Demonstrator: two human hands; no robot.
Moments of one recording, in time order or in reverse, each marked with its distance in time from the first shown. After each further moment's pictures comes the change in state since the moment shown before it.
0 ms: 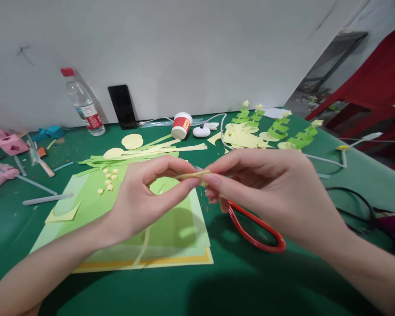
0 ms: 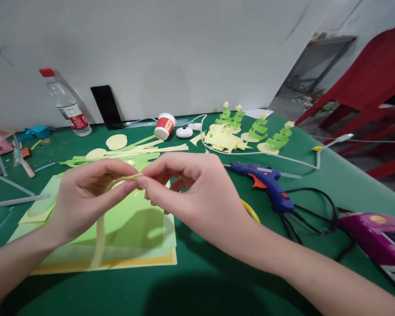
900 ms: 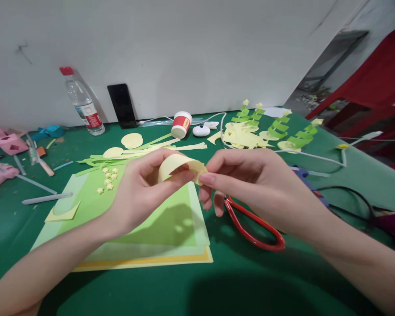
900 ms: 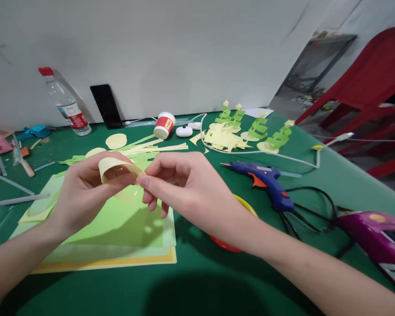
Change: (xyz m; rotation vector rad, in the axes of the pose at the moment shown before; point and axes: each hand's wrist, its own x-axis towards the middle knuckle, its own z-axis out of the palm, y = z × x) left_hand 0.003 -0.006 -0.001 -0.015 0.037 -0.089; right_hand 0.005 0.006 0.000 0.310 -0.183 0.206
